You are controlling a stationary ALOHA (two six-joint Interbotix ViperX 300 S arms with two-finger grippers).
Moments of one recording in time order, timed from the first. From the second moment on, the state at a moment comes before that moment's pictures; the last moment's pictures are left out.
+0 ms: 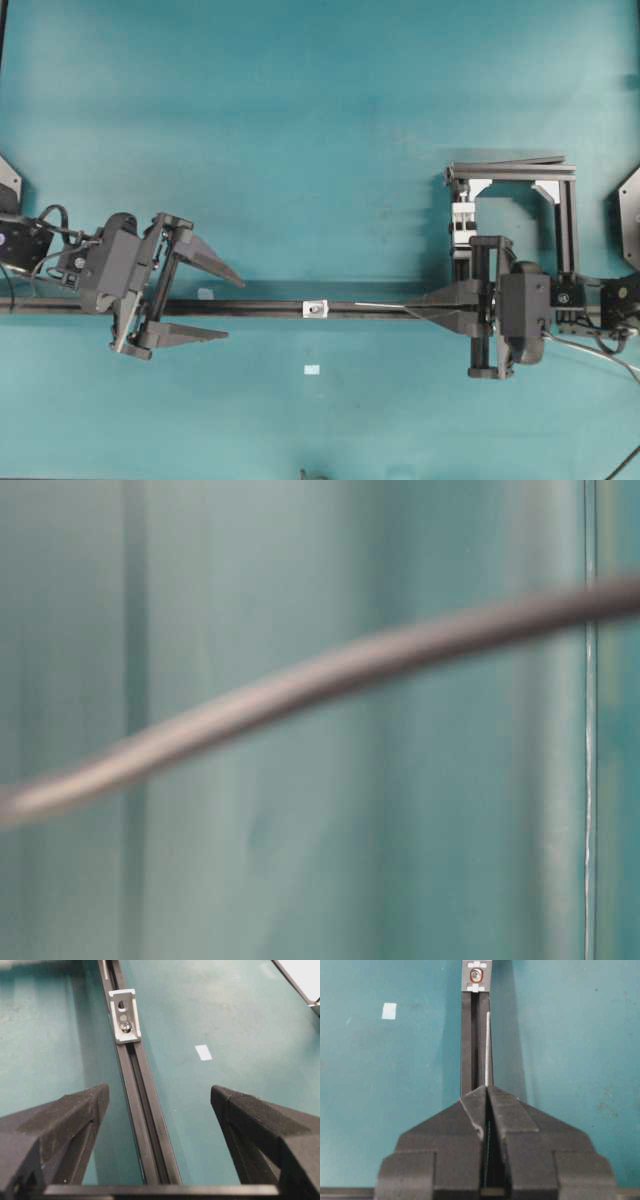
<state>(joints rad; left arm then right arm) -0.33 0.06 1.12 -0.07 -0.88 -0.02 0.58 0.10 1.05 0.81 -0.84 -0.18</state>
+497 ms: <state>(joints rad) -0.33 0.06 1.12 -0.07 -0.88 -0.02 0.58 0.14 1.02 0.80 -0.88 -0.18</state>
